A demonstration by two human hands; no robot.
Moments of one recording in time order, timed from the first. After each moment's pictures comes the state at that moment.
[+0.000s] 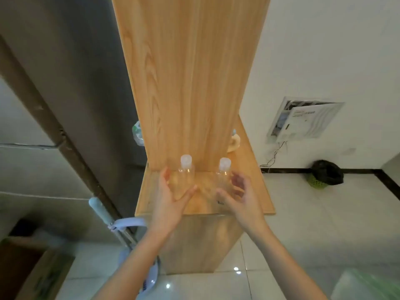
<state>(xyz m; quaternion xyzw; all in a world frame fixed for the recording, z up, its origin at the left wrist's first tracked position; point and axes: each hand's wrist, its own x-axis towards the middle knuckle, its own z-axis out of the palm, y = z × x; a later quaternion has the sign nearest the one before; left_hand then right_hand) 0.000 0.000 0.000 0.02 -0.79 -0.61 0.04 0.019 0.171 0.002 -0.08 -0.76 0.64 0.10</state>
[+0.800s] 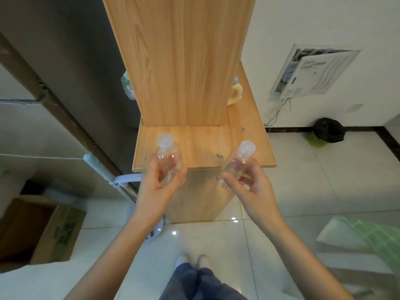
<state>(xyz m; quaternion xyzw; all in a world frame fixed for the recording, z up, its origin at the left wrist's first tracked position) 0.063 -0.023 0.003 -0.02 -0.74 -0.67 0.01 0.090 0.172 -0.005 -0.06 -0.75 0.66 0.07</state>
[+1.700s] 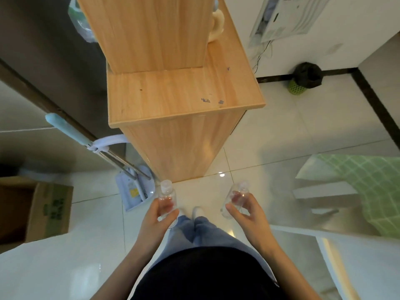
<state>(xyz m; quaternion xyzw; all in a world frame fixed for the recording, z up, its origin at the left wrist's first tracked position) 0.184 -0.059 -0.125 0.11 -0.77 -0.57 -0.26 0.243 0.158 -0.105 -0.32 -0.72 0.61 -0.05</state>
